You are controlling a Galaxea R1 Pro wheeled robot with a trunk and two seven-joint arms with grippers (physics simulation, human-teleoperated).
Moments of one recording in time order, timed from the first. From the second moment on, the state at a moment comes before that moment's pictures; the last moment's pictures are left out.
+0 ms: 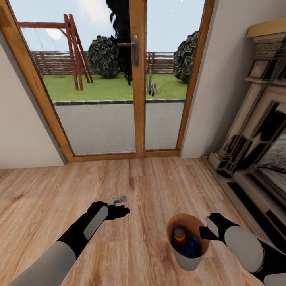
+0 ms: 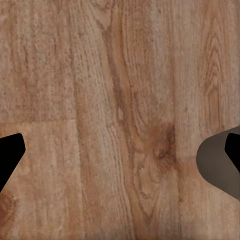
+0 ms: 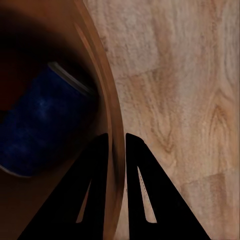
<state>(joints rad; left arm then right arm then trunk) -0.67 0.04 -0.44 -0.89 0.79 0.71 0.29 -0.91 -0.12 -0.53 -0.04 0.46 0.56 -0.09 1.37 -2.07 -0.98</state>
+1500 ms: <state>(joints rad) -0.67 0.03 -0.44 -0.90 0.79 0.71 0.29 -0.87 -0.13 -0.51 -0.04 0.46 0.51 -0.09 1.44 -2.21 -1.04</state>
